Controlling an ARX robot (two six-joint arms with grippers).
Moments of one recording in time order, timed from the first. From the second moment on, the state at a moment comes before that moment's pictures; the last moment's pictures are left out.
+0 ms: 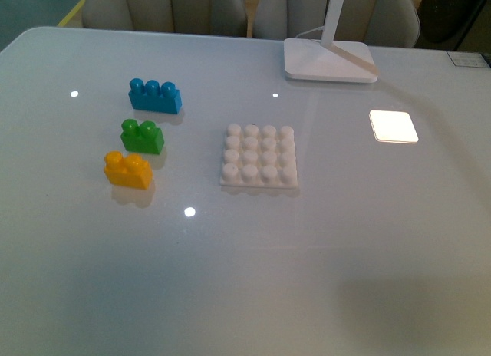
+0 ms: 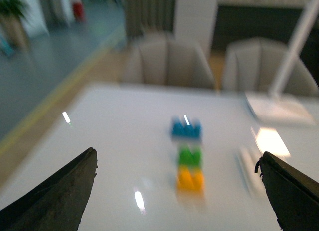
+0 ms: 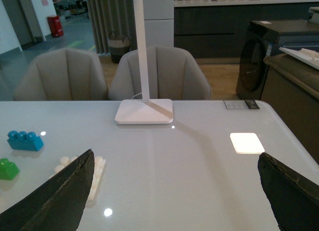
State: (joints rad) left arm 0.02 0.06 0.06 -0.13 0.08 -0.01; right arm 0.00 0.01 0.01 0.00 0.00 0.01
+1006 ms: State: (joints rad) left arm -0.32 1.64 0.64 0.30 -0.09 -0.10; right arm 0.00 0.01 0.01 0.00 0.00 0.01
